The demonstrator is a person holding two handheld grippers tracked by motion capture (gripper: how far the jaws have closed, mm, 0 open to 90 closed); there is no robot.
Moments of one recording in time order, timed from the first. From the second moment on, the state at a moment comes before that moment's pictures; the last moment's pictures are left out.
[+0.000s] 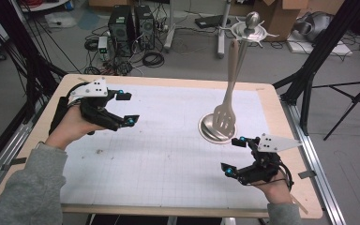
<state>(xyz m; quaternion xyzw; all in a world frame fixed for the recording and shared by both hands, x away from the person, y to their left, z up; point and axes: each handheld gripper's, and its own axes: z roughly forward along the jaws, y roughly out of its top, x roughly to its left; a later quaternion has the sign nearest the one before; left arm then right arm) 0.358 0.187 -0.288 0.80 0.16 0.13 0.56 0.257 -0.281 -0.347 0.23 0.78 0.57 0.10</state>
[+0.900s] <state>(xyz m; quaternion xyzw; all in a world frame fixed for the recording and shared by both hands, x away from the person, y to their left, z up) 0.329 0.253 -0.318 0.77 0.20 0.16 0.59 0.270 -0.272 -0.349 0.23 0.79 0.57 0.10</state>
